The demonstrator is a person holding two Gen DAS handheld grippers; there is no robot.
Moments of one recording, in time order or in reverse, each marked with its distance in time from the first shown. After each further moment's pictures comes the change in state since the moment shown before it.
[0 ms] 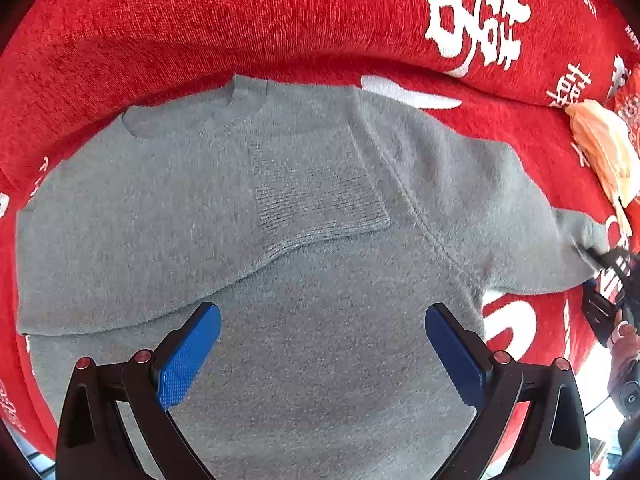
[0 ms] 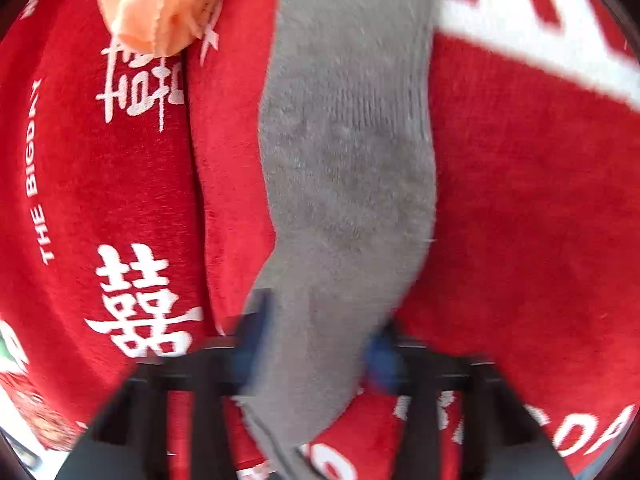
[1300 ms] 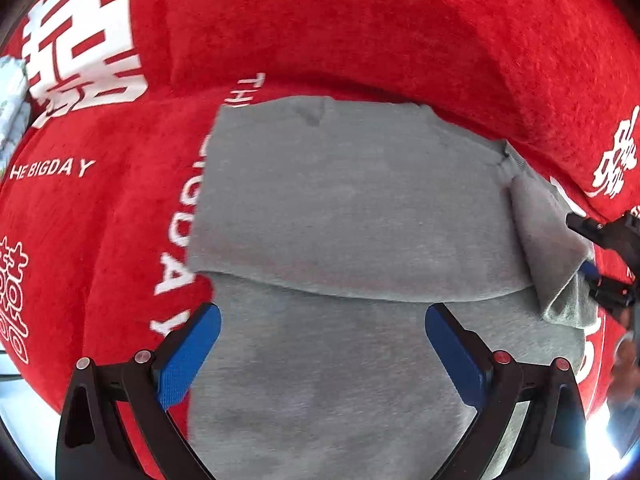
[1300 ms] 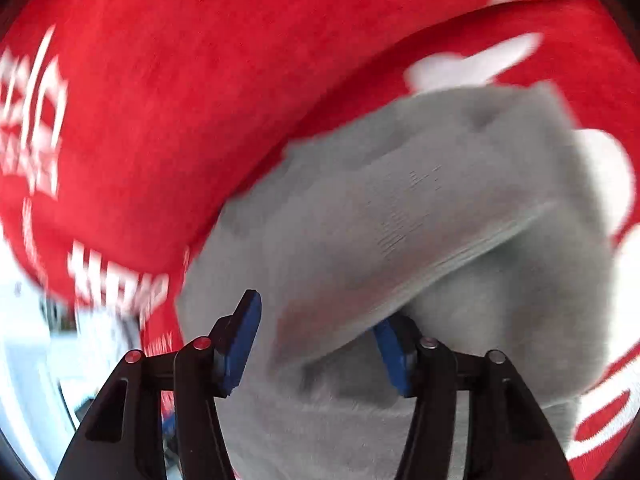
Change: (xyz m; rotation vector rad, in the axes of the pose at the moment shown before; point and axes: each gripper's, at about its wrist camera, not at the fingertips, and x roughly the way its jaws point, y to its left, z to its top) left arm -0.061 0.239 -0.071 -0.357 -0.100 0.120; right arm 0.198 0.168 -0.300 -0.844 0.388 -0.221
